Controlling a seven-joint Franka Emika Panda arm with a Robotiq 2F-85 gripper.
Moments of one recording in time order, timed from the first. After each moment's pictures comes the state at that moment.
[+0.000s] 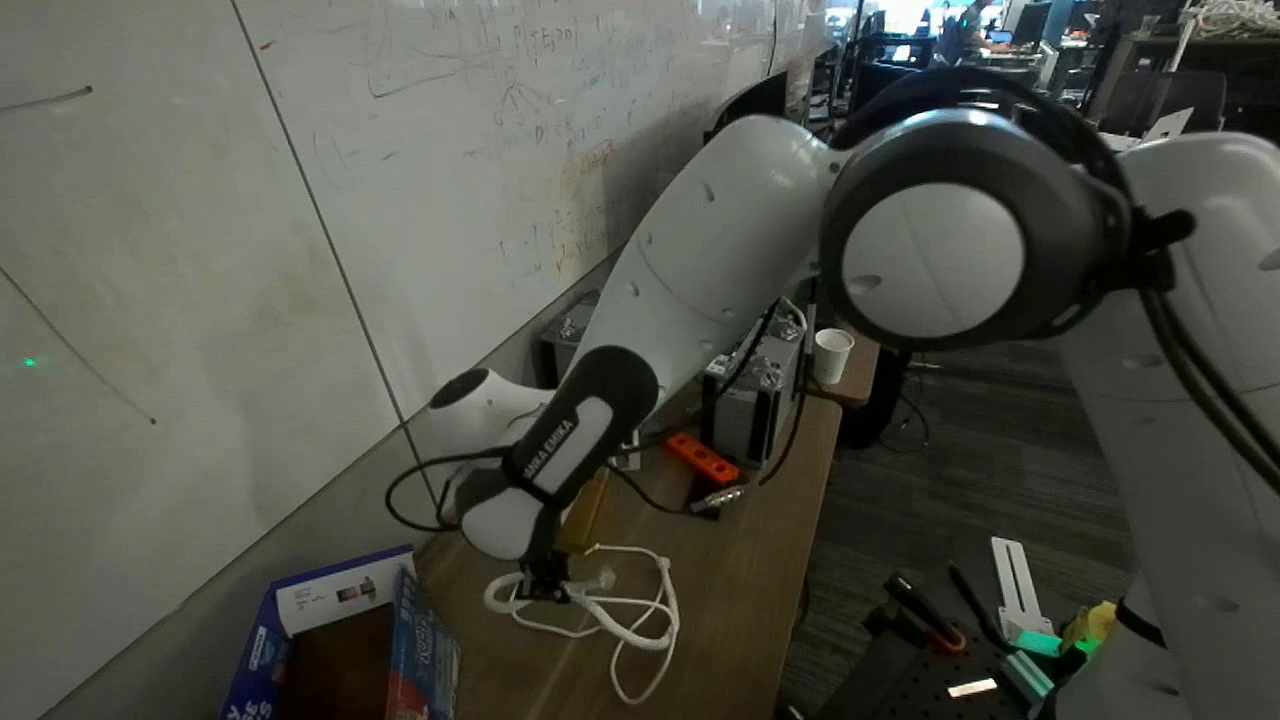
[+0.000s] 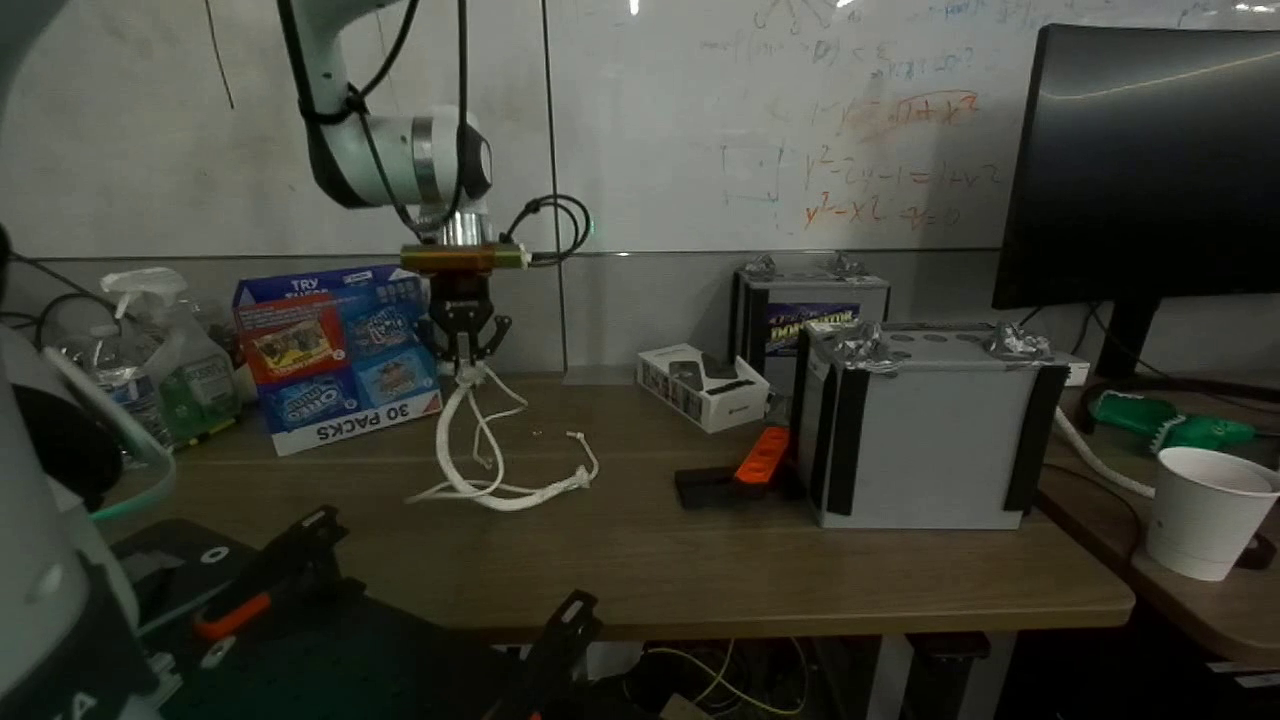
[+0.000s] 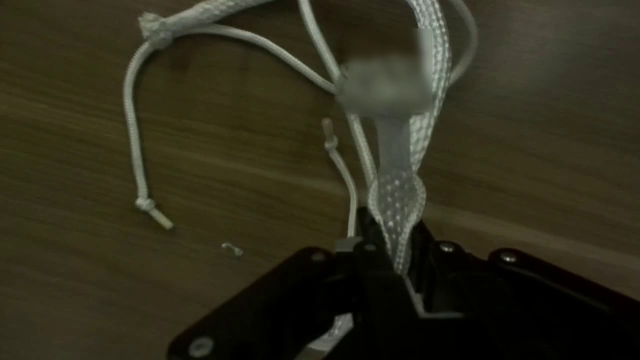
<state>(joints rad) 0.28 0.62 0.19 -1.91 -0.21 2.31 -0.12</state>
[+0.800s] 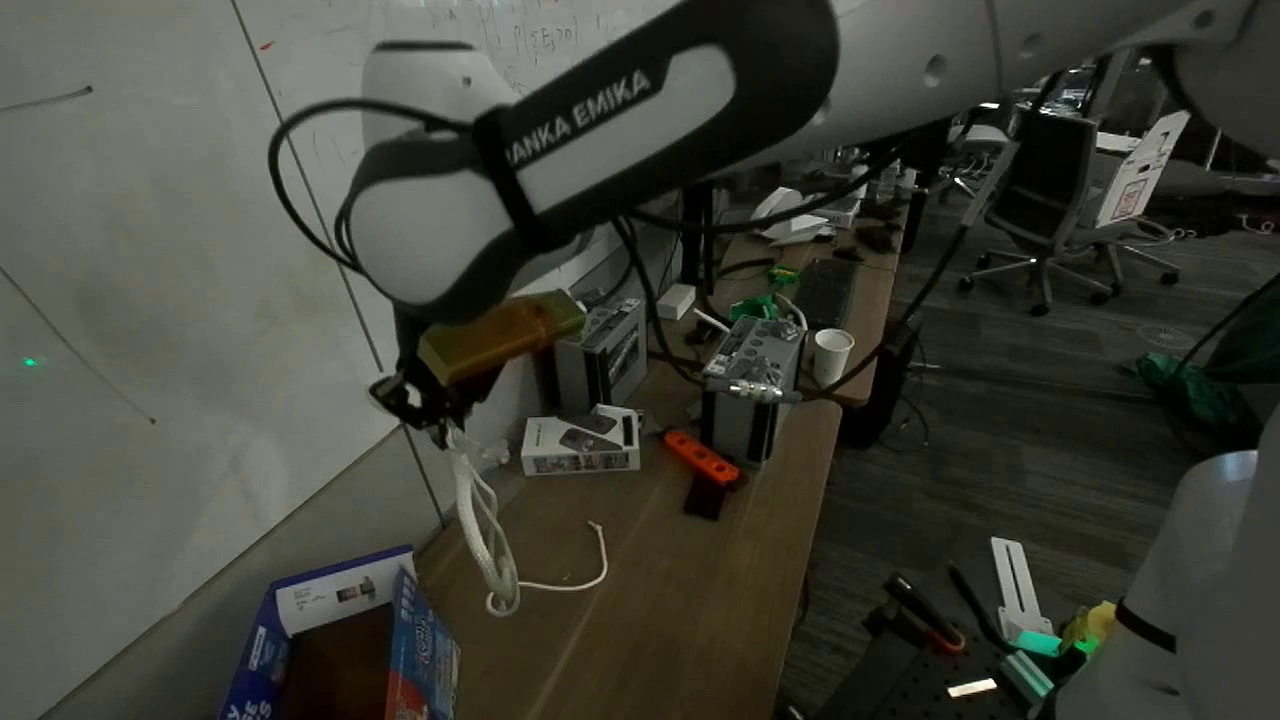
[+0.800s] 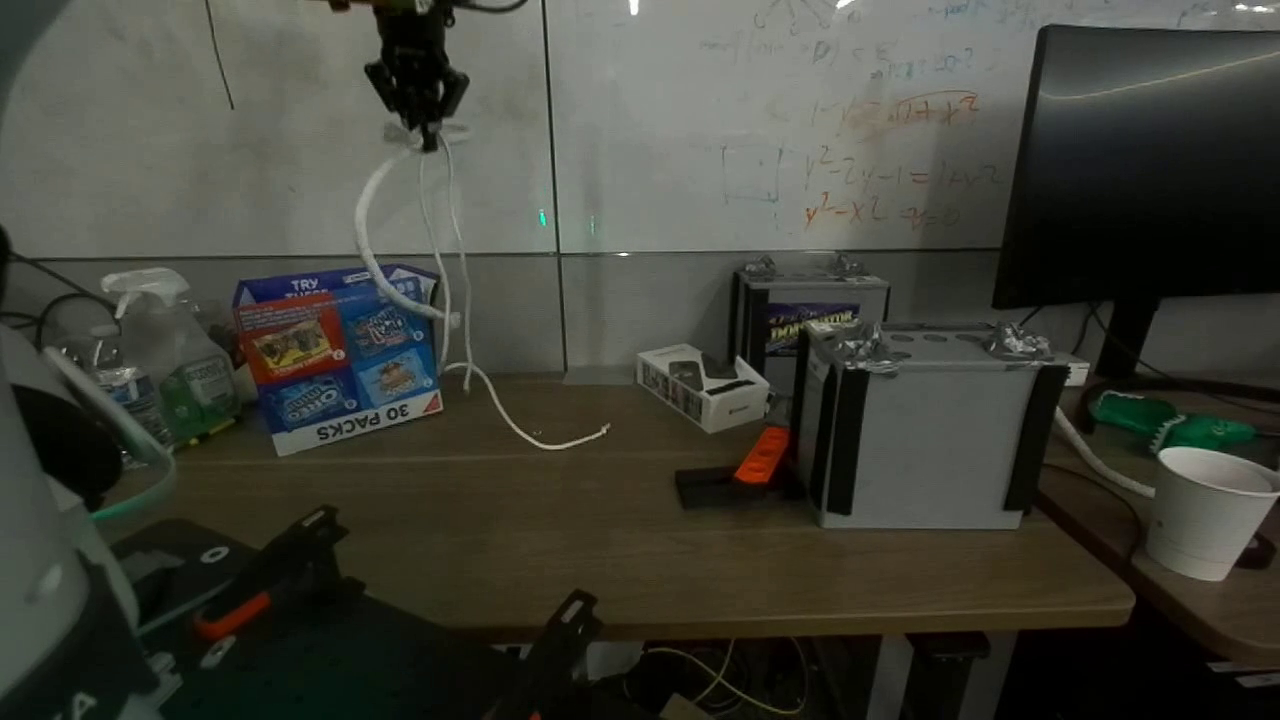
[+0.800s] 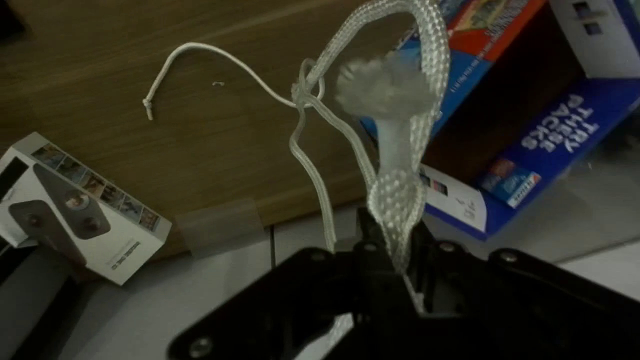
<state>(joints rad) 0.29 0.10 0.22 -1.91 0.05 2.23 0.29</state>
